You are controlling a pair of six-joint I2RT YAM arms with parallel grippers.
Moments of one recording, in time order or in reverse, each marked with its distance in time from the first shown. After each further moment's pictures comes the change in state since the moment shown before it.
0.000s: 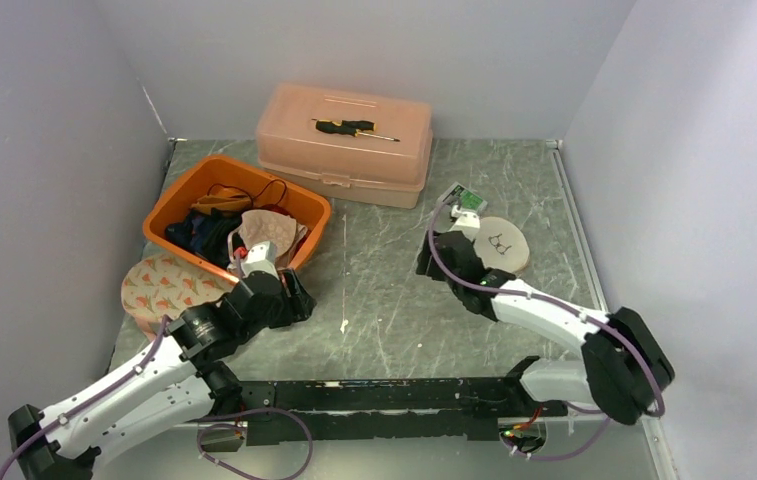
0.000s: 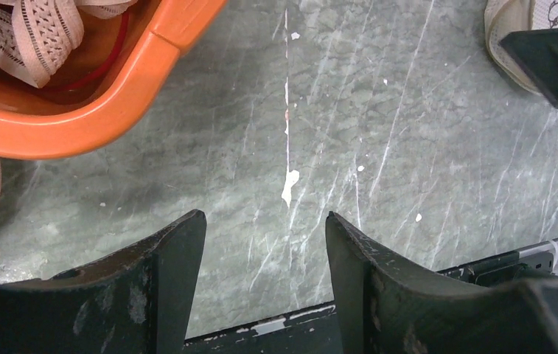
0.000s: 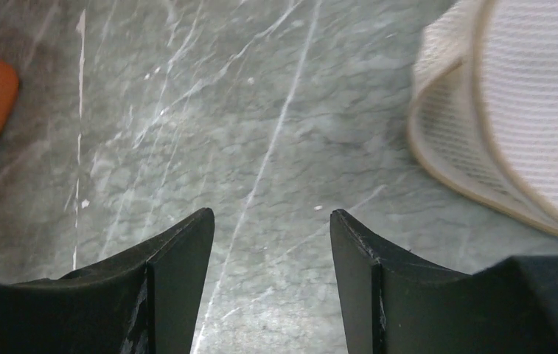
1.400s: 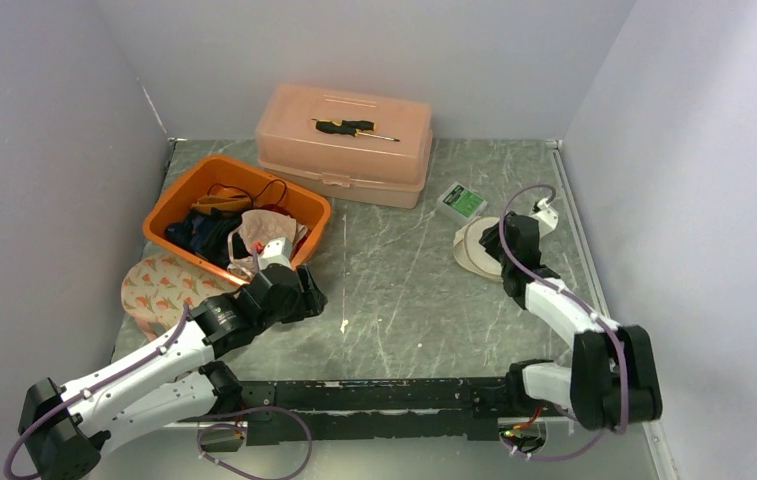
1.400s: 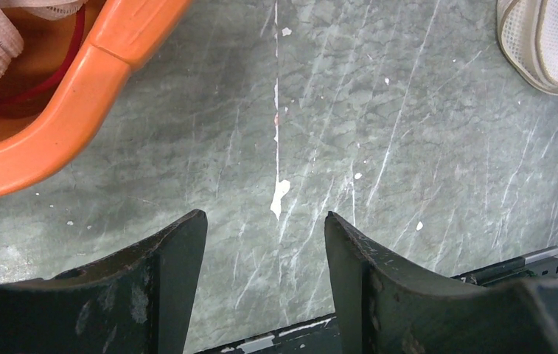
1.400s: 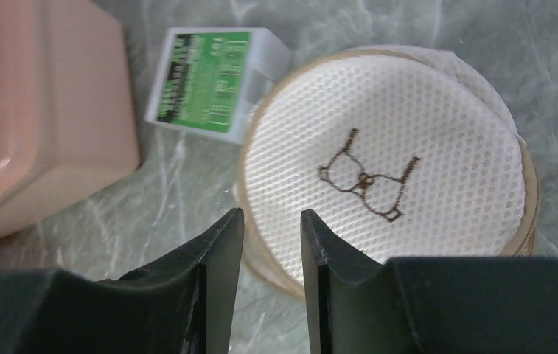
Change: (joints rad) left arm 0.000 0.154 0.000 0.126 0.024 -0.007; right arm -0.503 -0.111 -0.099 0.174 -0.146 0.098
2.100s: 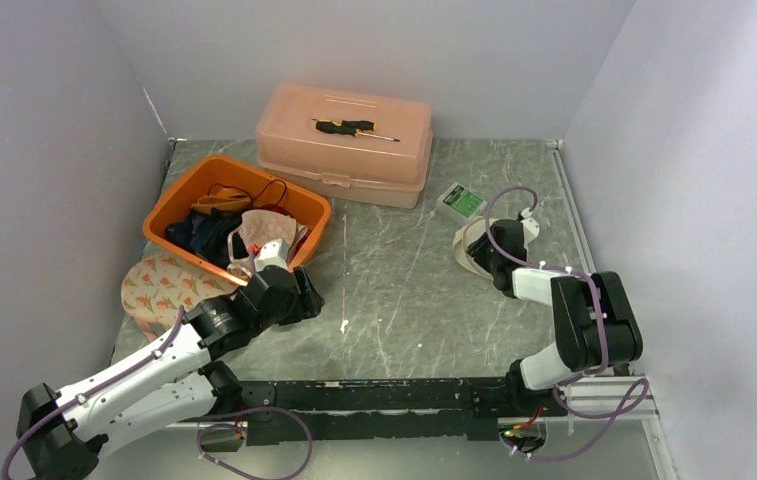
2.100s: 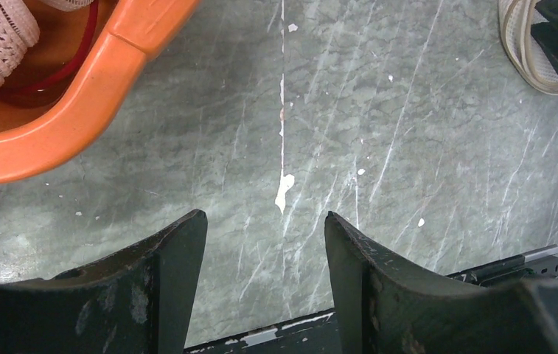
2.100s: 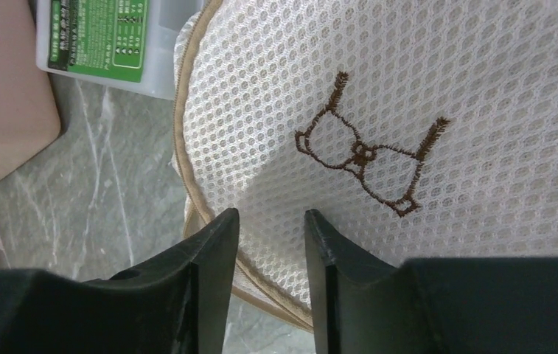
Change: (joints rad) left arm 0.000 -0.031 0.000 -0.039 -0.003 -0.012; right arm -0.045 0.344 0.000 0.136 -0.102 0.083
